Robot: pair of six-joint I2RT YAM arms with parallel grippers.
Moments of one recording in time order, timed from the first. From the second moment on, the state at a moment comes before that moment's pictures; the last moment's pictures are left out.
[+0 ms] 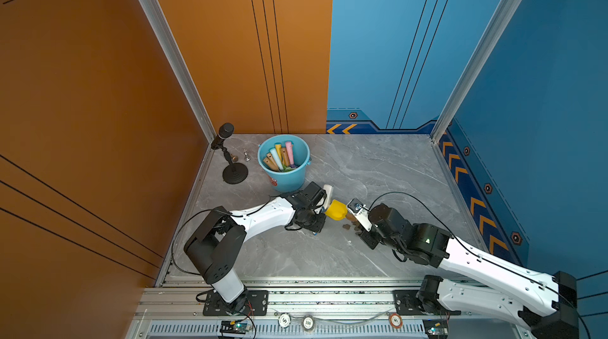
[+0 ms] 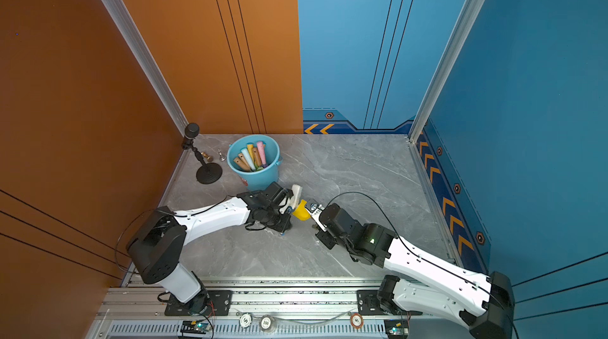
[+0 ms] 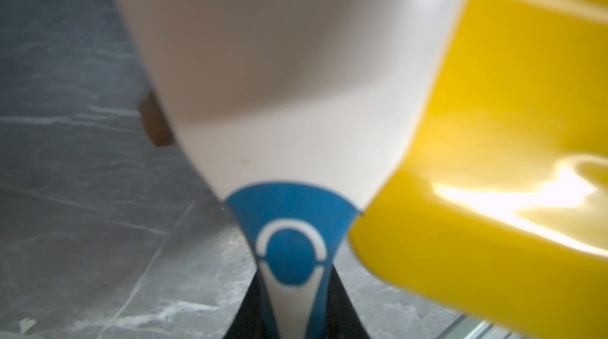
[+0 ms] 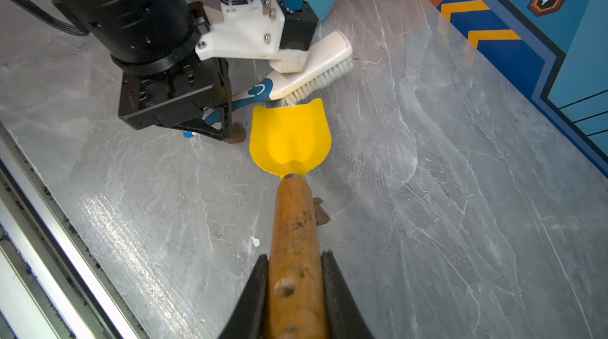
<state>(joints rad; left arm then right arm) -0.72 1.64 1.00 -0.54 0.17 -0.36 0.99 0.95 0.82 -0.62 0.29 -0.03</state>
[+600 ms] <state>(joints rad) -0.86 1.56 1.07 -0.61 0.17 -0.34 0.98 1.01 0.87 -0.62 0.27 -0.06</state>
